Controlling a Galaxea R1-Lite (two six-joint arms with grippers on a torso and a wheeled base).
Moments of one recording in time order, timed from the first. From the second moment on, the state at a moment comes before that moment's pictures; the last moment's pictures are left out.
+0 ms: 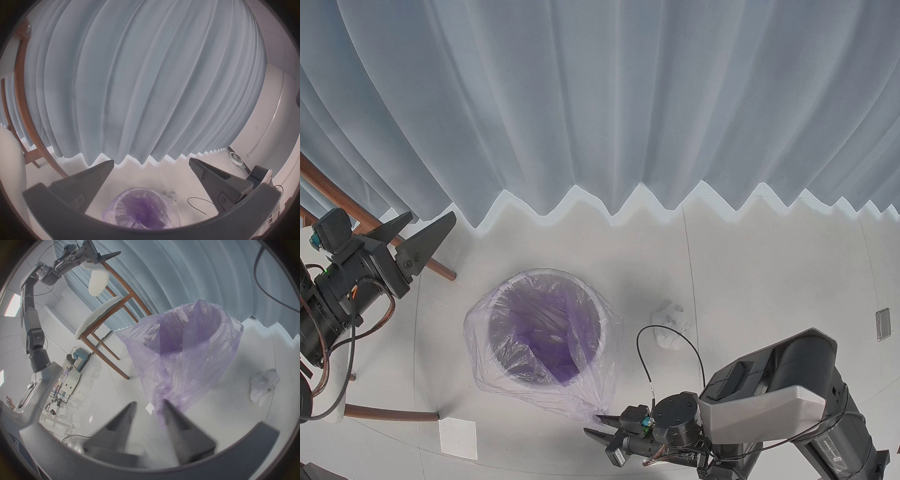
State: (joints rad) left arm -0.26 1.28 -0.45 -0.97 -0.19 -0.17; right arm 0.90 2.57 -0.57 -1.55 0.13 0.01
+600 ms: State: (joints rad) left arm -0.36 1.22 -0.45 -0.92 -0.15 -0.29; right arm 1.02 2.08 -0.33 -1.55 0.09 0.22
